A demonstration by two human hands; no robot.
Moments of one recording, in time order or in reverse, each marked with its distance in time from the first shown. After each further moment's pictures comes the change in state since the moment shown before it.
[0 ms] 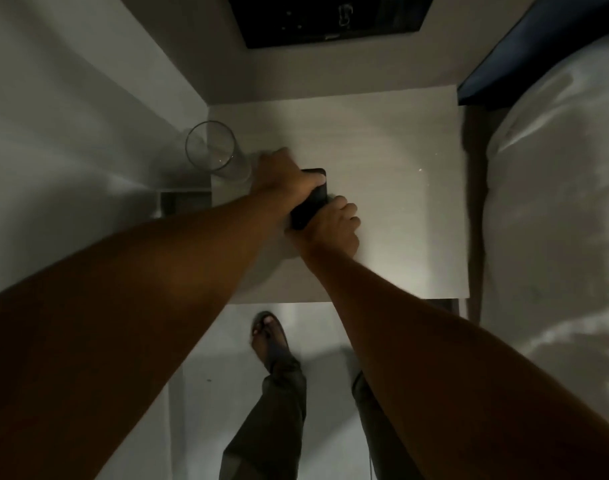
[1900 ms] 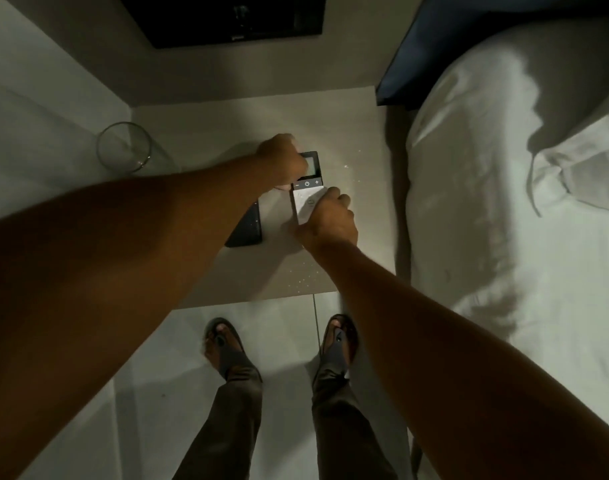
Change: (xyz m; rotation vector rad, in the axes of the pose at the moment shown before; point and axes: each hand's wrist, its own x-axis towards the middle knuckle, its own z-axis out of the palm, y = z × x) left_hand -0.015 0.099 0.035 -0.065 -0.324 0.114; right_hand 0.036 0.086 -0.077 0.029 -0.064 -0.051
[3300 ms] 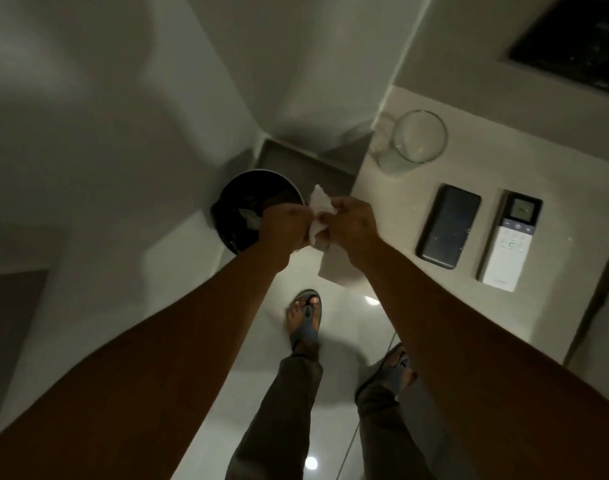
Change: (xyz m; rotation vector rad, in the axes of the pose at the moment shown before) left_hand -0.116 -0.326 -0.088 -1.031 0.321 -0.468; right_hand -0.083 -0.200 0.186 0.391 -0.464 -0.052
